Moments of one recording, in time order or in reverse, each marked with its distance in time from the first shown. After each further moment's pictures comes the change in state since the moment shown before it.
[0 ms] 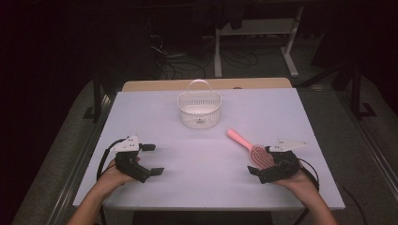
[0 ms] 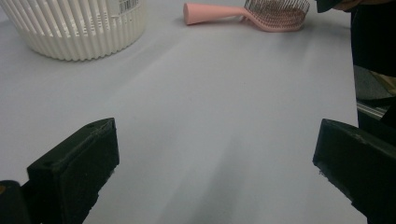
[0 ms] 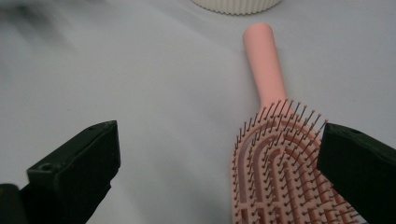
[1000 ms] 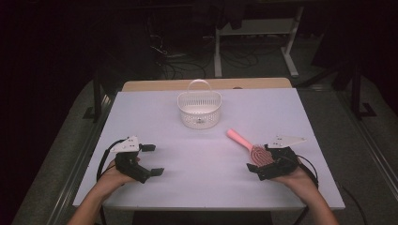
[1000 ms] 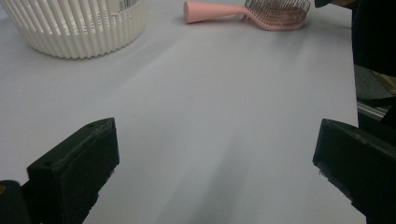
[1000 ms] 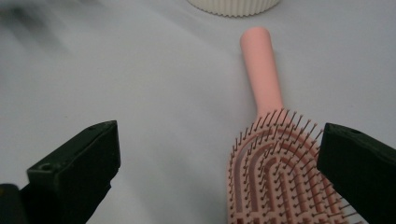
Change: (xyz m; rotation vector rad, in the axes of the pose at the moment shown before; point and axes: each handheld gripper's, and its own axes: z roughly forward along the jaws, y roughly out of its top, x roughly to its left) left arm -0.001 -0.001 -0.001 0.002 0.005 -0.002; right arm -0.002 0.011 0.003 0.021 -0.002 0.004
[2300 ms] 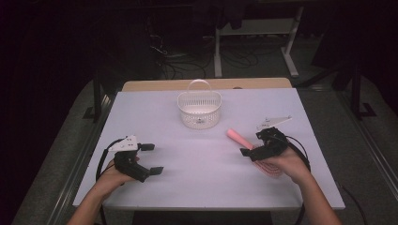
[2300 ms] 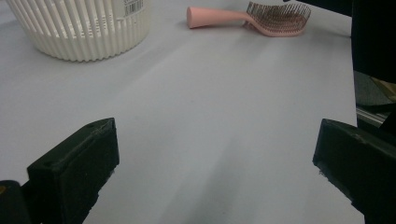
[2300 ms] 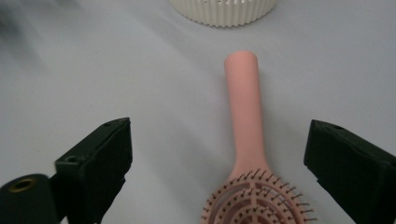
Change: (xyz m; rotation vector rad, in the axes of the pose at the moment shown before) left arm 0.001 0.001 -0.002 -0.018 0.005 -0.014; right arm -0.019 0.044 0.026 0.095 0.006 0.006
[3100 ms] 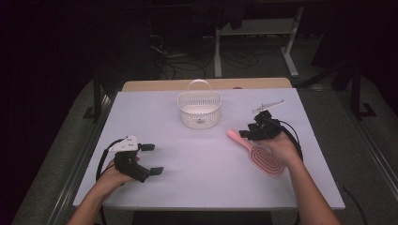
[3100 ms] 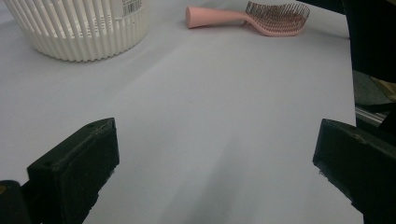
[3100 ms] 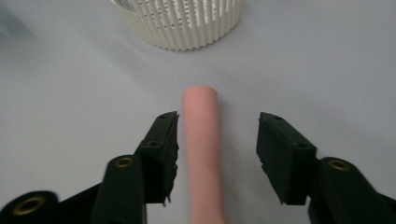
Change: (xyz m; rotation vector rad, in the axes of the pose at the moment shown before) left arm -0.001 0.000 0.000 0.001 -0.003 0.001; right arm -0.030 0.033 0.026 0.032 -0.035 0.086
